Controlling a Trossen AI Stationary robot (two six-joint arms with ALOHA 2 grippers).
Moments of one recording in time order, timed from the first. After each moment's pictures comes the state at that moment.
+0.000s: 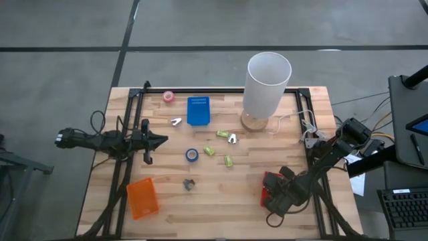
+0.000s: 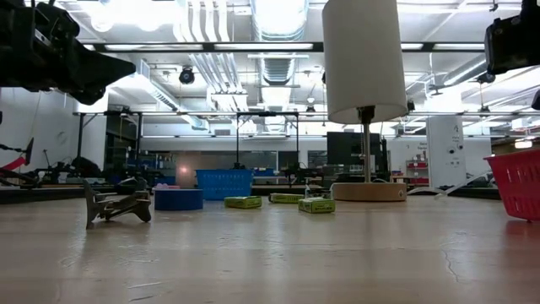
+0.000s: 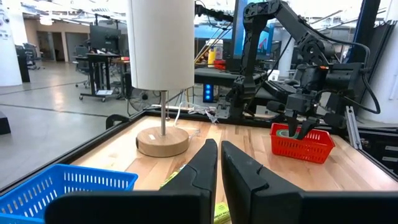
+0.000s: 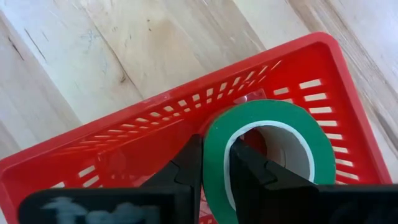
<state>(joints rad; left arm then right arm) -0.18 0.04 0.01 0.07 -0.36 -0.03 0.77 1.64 0.94 -0.79 0.31 1.40</state>
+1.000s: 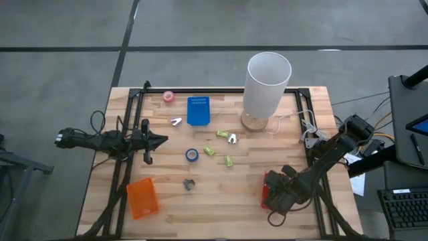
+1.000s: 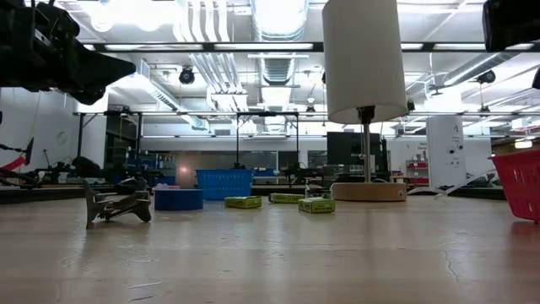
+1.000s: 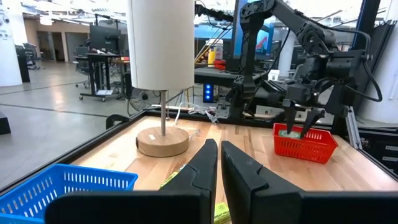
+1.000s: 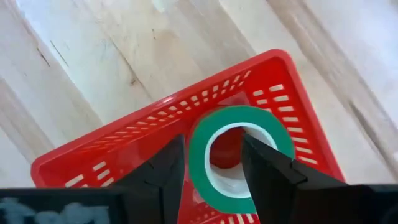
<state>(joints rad) -0.18 0.04 0.01 0.07 -0.36 -0.03 0.77 1.58 0.99 -0.89 0.29 1.41</state>
